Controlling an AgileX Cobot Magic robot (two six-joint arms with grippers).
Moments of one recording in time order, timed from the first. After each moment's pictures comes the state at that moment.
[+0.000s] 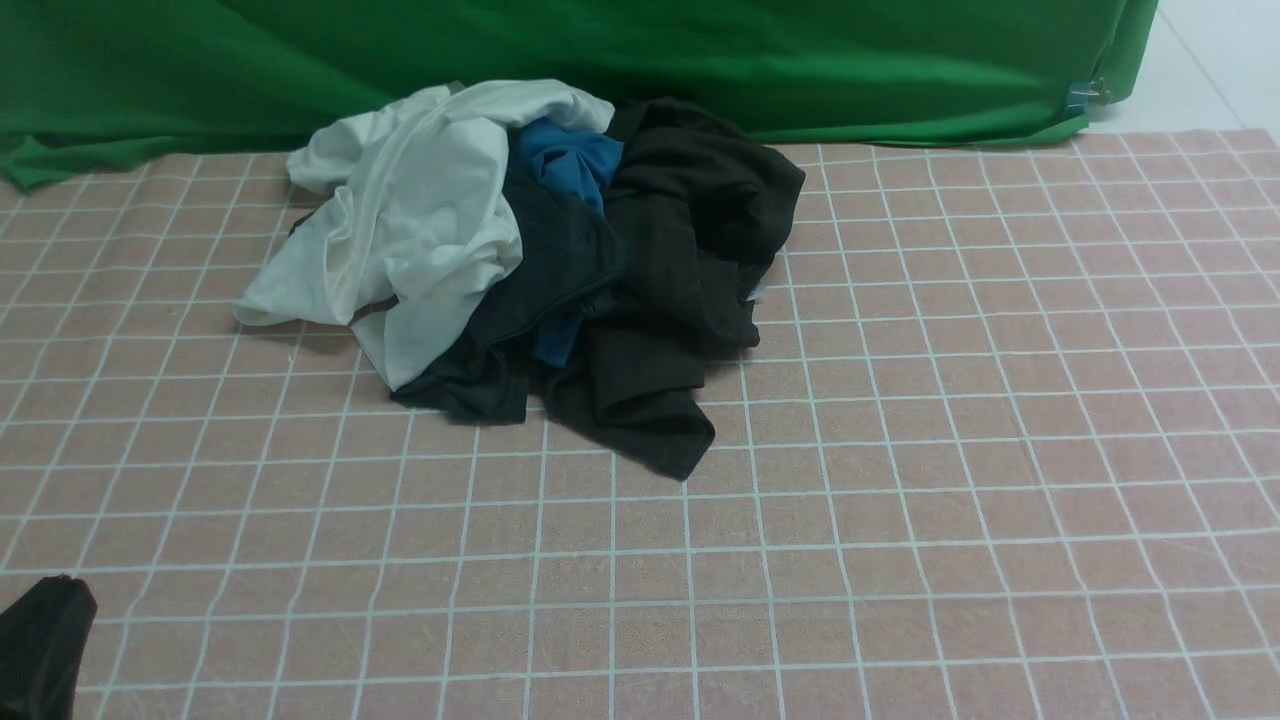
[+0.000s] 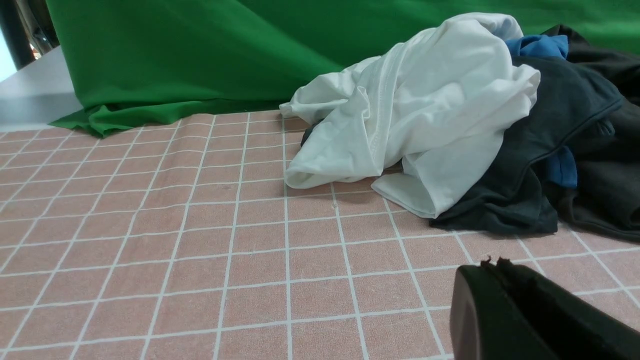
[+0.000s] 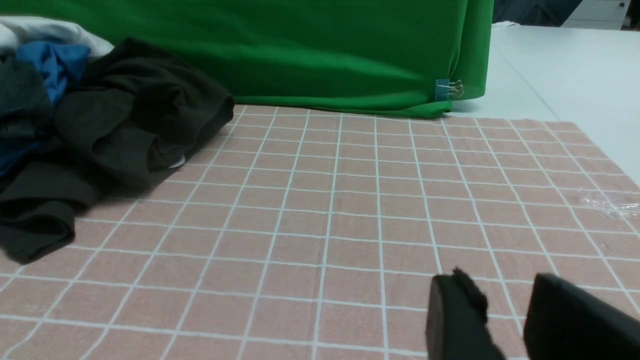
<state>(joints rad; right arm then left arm) 0.03 0.00 0.01 0.05 0.25 -0.04 0.07 0.00 0.01 -0.28 0.23 0.37</state>
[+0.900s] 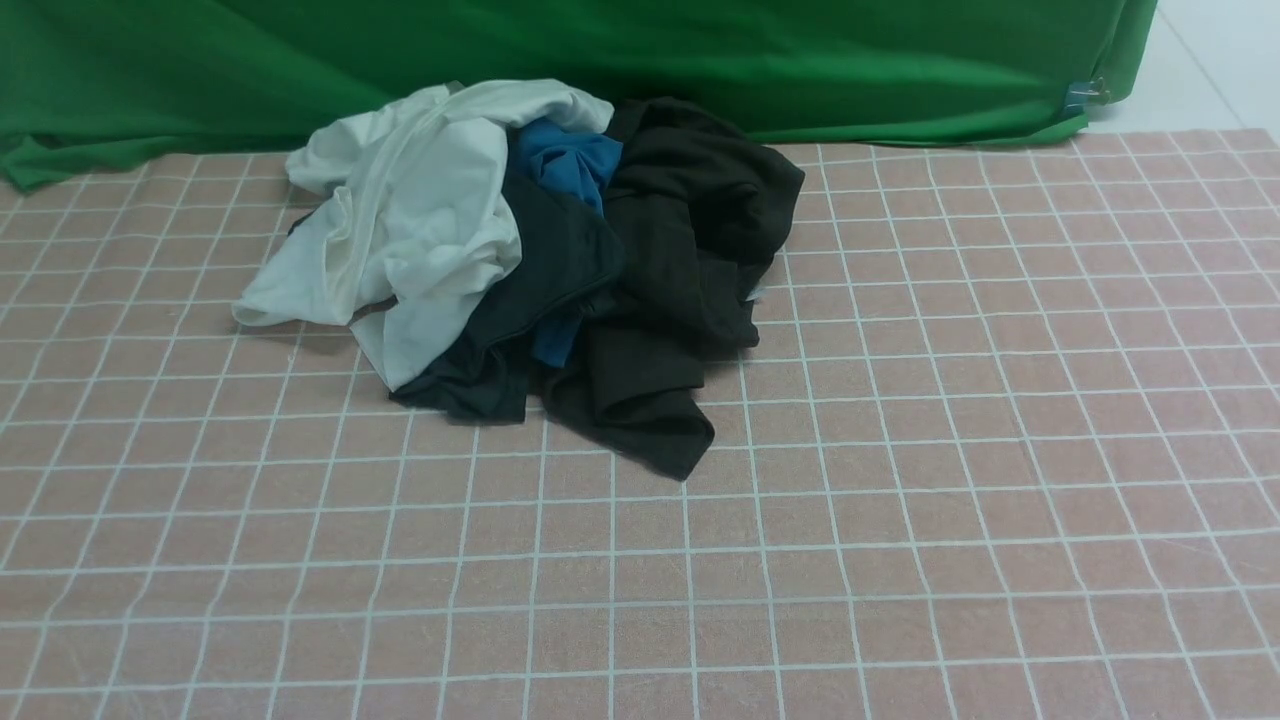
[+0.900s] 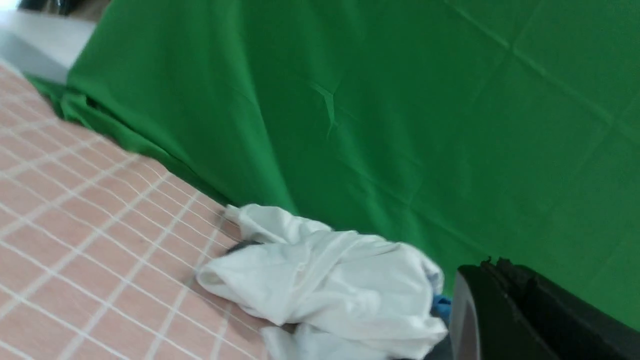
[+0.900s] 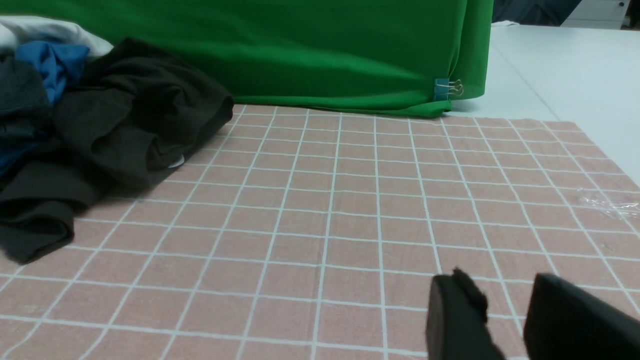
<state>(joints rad) 0.03 0.00 0.01 0.05 0.25 -0.04 0.07 0.00 0.01 -0.73 -0.07 0.07</state>
